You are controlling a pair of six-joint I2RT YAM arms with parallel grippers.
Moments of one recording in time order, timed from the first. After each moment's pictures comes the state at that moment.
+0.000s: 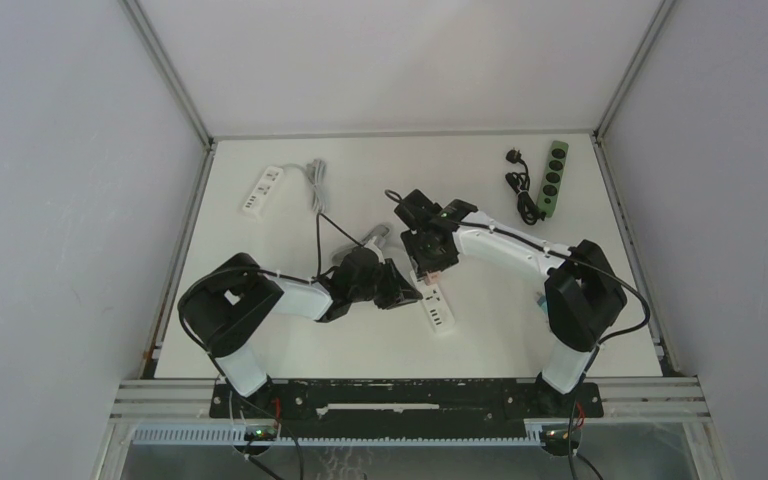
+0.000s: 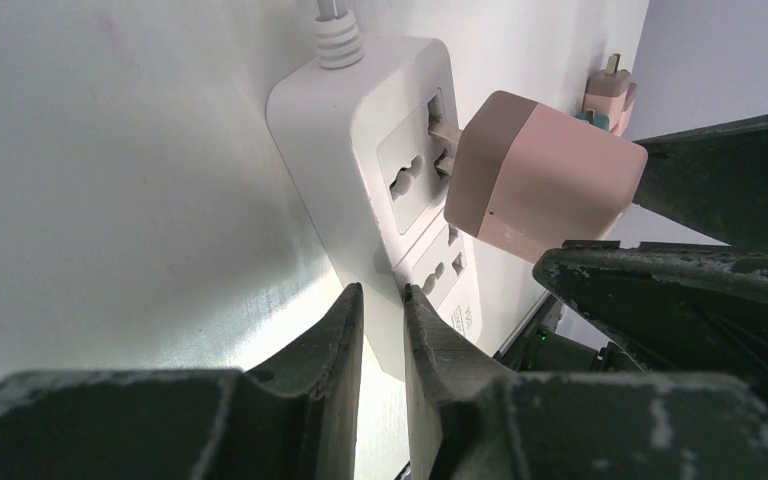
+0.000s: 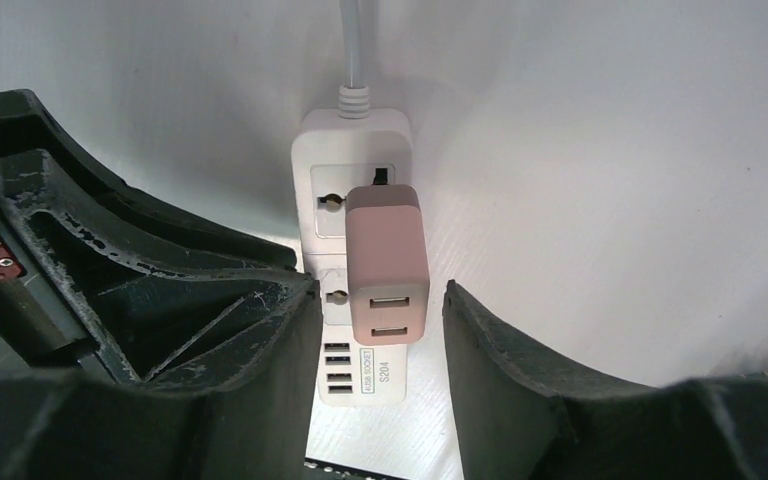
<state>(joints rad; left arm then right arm) -0.79 1.71 0.60 0.49 0.24 -1.13 0.77 1.74 1.35 -0.88 0.15 0.36</state>
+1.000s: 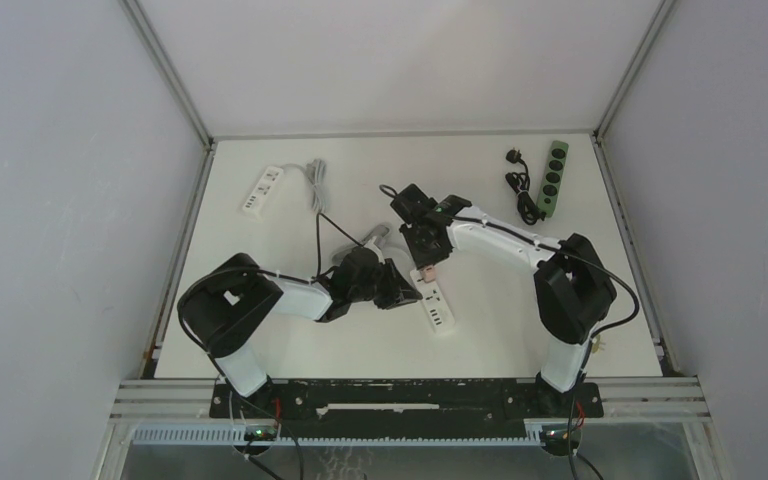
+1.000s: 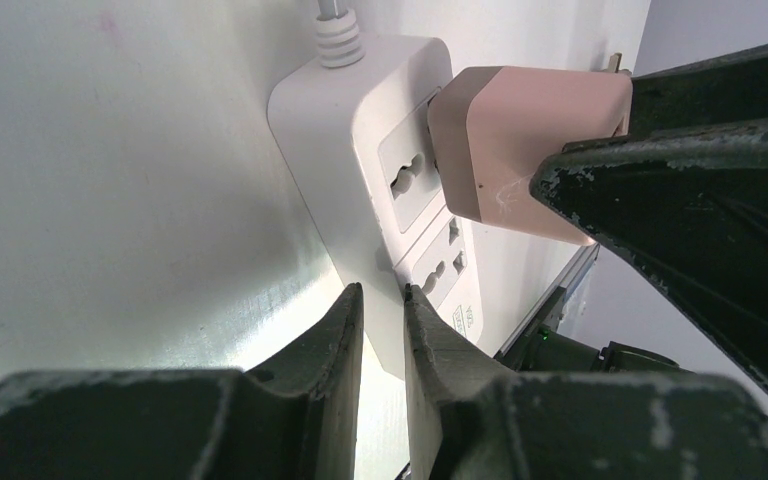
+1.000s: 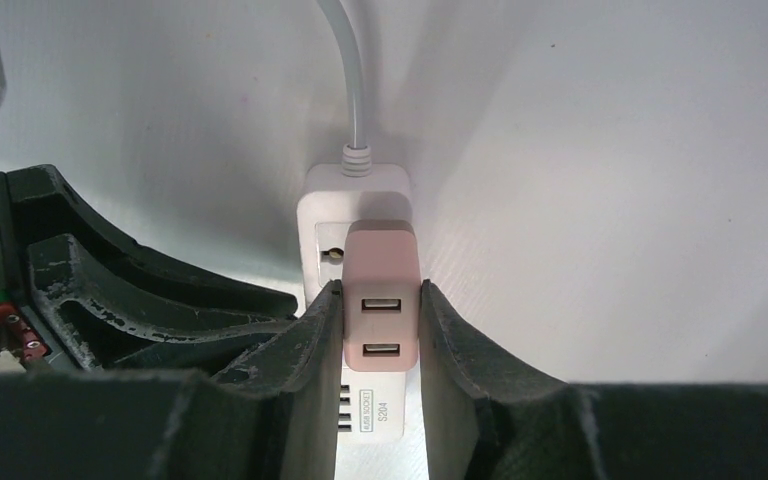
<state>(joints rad) -0.79 1.71 0.60 0.49 0.24 -1.12 0.75 1.81 1.40 -0.84 0.15 0.33</state>
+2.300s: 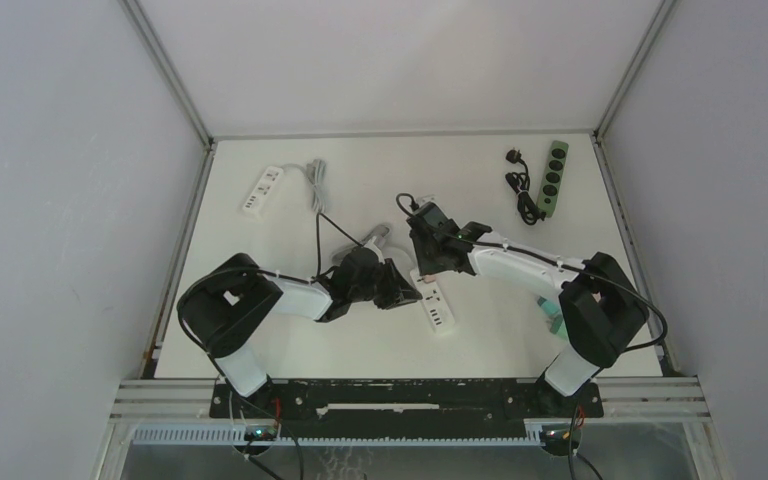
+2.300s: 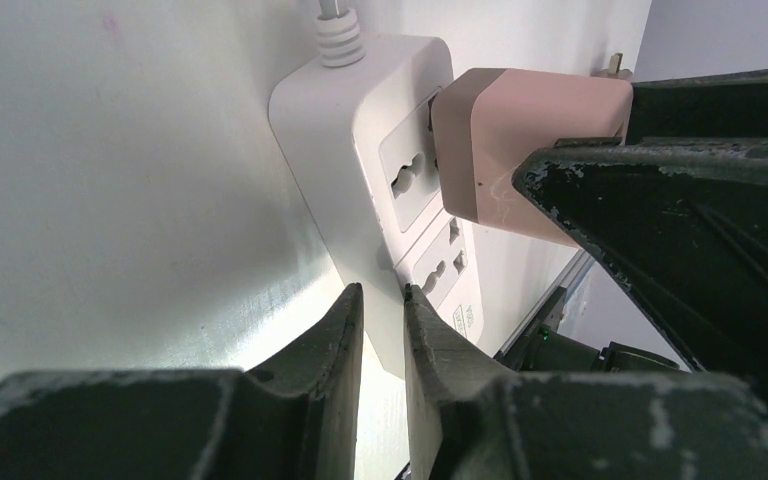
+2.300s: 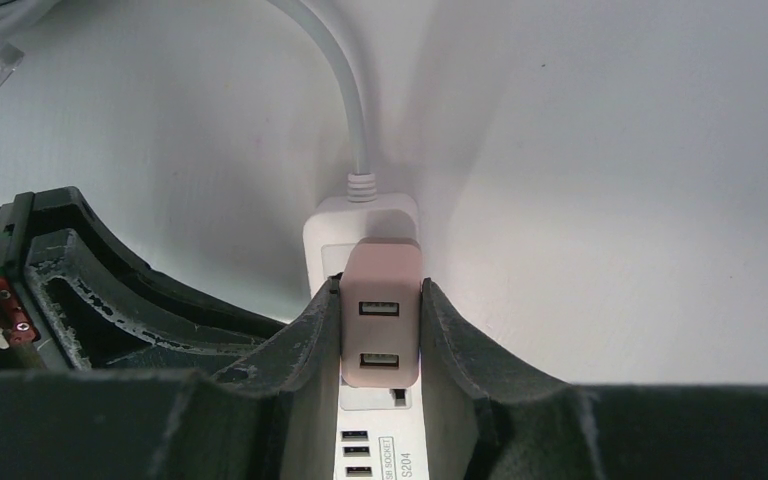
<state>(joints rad) -0.79 1.71 0.60 0.48 0.24 -1.12 0.75 1.65 1.09 -0.53 0.20 0.42</state>
